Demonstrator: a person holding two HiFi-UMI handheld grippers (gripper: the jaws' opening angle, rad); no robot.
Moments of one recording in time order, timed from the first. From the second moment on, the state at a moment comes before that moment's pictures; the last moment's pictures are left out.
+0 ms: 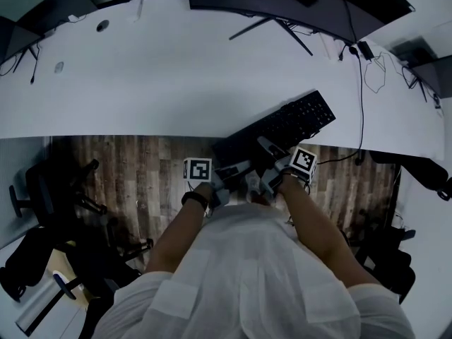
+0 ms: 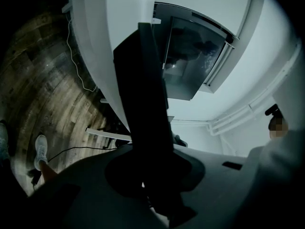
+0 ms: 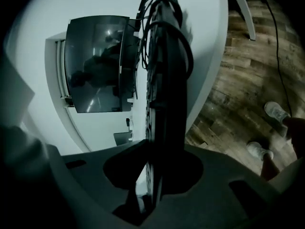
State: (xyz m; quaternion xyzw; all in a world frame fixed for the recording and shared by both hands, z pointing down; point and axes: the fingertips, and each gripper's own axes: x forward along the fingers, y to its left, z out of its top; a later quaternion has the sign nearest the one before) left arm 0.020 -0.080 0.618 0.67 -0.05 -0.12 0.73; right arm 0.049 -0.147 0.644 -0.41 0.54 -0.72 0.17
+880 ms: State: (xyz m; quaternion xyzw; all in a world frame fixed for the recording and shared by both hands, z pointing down) left arm -0.008 -0.122 0.616 0.65 -0.12 -0.16 0.73; right arm 0.059 -0.151 0.643 -0.39 0.56 -0.70 0.20
